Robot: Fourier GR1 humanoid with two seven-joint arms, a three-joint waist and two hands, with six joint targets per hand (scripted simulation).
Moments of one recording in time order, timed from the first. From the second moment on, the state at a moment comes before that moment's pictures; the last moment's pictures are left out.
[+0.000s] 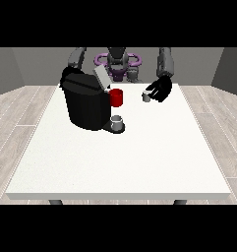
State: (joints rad) left arm -0.71 0.35 0.00 -0.65 -0.62 0.03 -0.26; right arm -0.20 -0.03 -0.07 -1.30 -0.03 -0.14 -0.08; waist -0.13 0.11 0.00
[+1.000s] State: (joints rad) left arm -1.00 0.45 0.10 -0.67 -0.60 -0.13 -0.18; right arm -0.27 -0.02 -0.01 -1.32 -0.03 -0.13 -0.08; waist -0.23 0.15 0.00
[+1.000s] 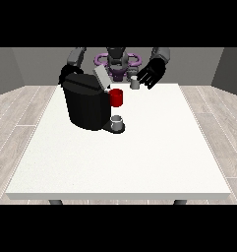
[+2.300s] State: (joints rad) left arm -1.16 0.44 0.12 -0.64 -0.63 -0.13 -0.11; right arm -0.33 -0.05 -0.04 -1.37 -0.03 -0.16 -0.05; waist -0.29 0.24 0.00
